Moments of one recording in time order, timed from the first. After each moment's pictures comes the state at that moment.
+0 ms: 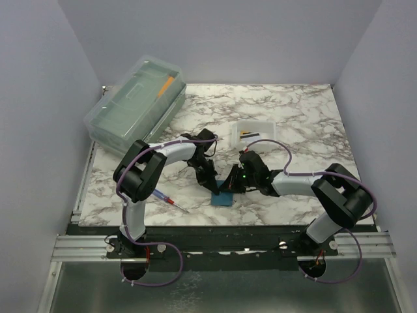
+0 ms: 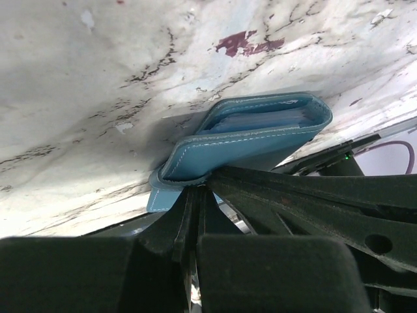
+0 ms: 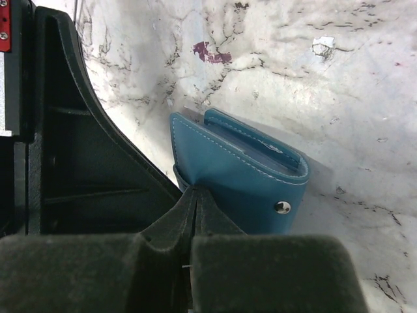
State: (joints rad) left arm -0.63 1.97 1.23 -0.74 0.57 -0.87; right arm 0.75 1.62 0.62 0.21 -0.26 0.99
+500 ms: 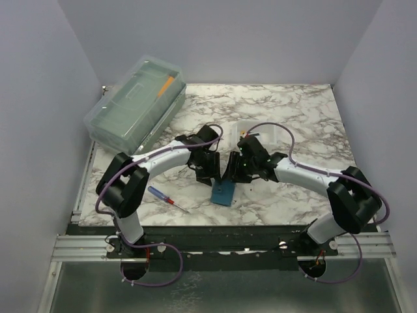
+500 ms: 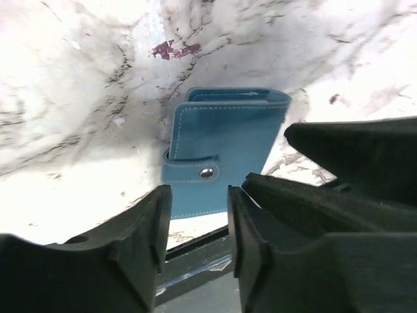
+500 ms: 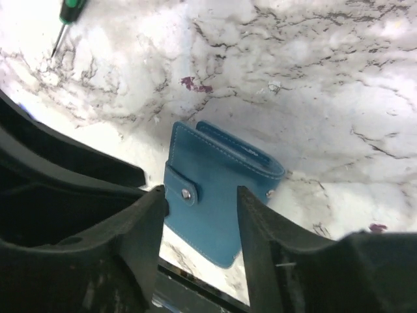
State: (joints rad) left arm -0.71 1.80 1.21 -0.67 0.31 -0.74; right arm 0.72 1.55 0.85 -0.22 -0.15 0.83
